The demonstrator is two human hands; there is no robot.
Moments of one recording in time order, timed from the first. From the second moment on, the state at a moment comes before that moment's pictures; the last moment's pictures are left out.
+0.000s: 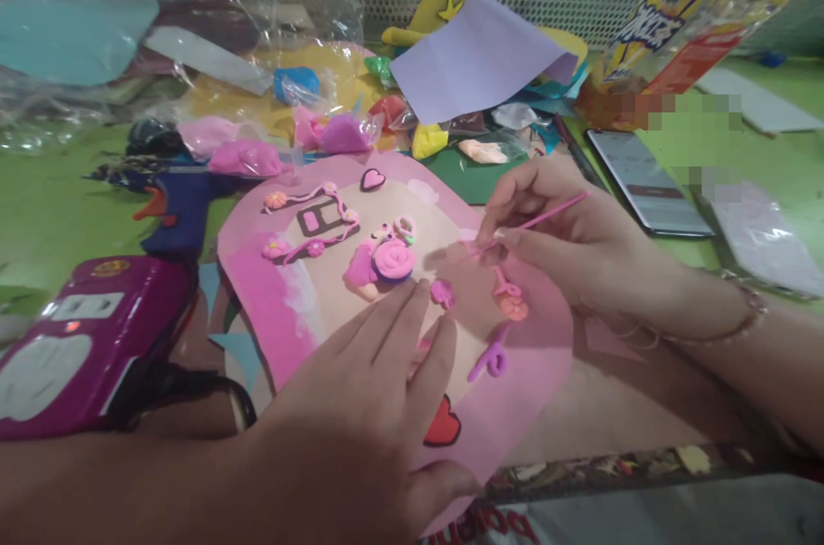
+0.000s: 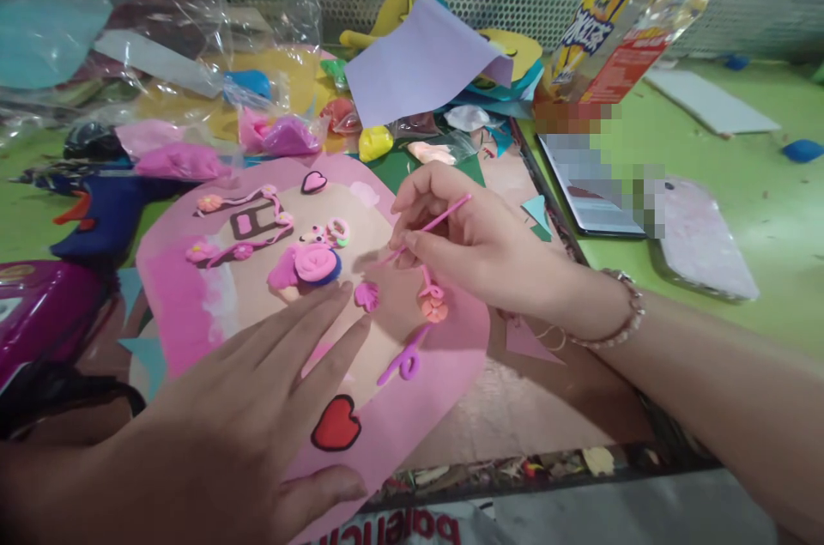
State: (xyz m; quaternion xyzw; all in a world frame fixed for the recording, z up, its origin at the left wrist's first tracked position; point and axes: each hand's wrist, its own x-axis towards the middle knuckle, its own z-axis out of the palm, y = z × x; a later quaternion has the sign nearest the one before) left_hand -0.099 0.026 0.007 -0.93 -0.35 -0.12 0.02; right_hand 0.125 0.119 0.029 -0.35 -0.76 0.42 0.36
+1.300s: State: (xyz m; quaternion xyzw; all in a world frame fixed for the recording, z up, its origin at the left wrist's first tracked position) left_hand -0.098 0.031 0.003 -0.93 -0.34 -0.09 -0.02; right_hand 0.129 0.102 0.040 -0.17 -0.95 0.16 0.21
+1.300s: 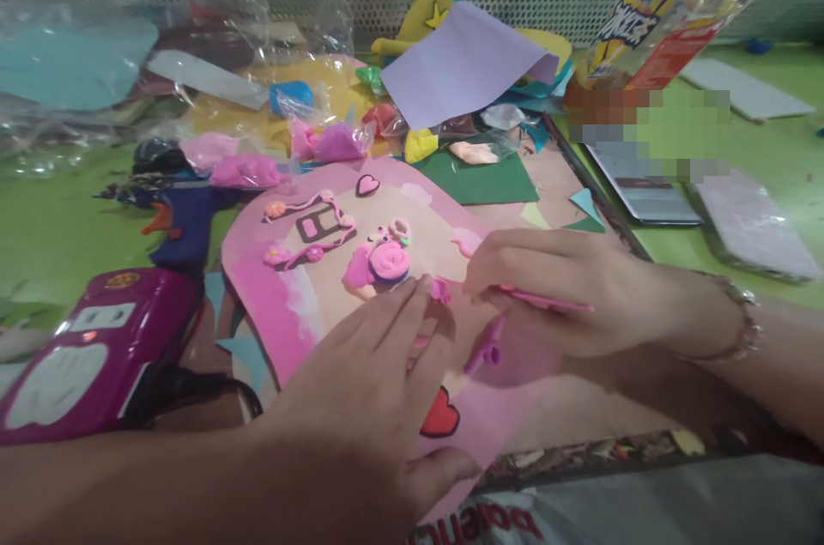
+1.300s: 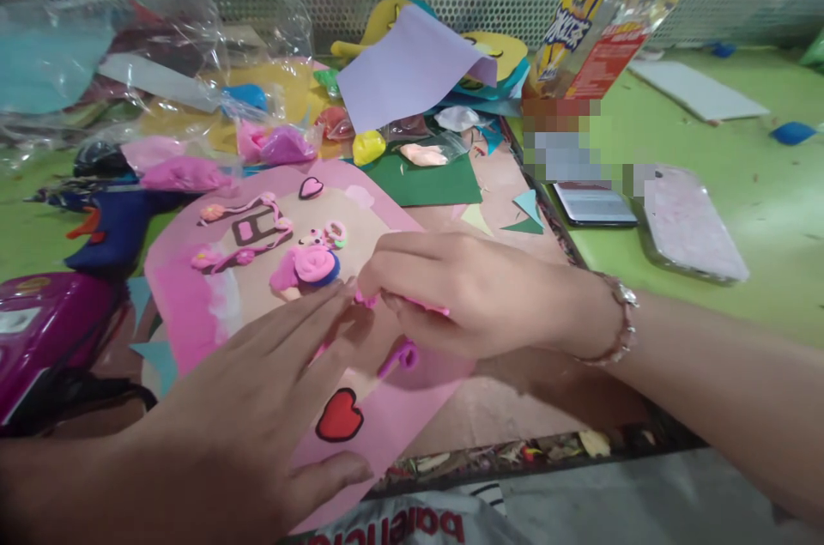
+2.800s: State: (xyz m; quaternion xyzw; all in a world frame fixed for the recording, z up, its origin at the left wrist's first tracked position) left_hand -0.098 0.032 0.002 -0.94 -0.34 -0.09 0.02; right_hand 0.135 0.110 0.038 -0.21 -0.89 0.30 0.26
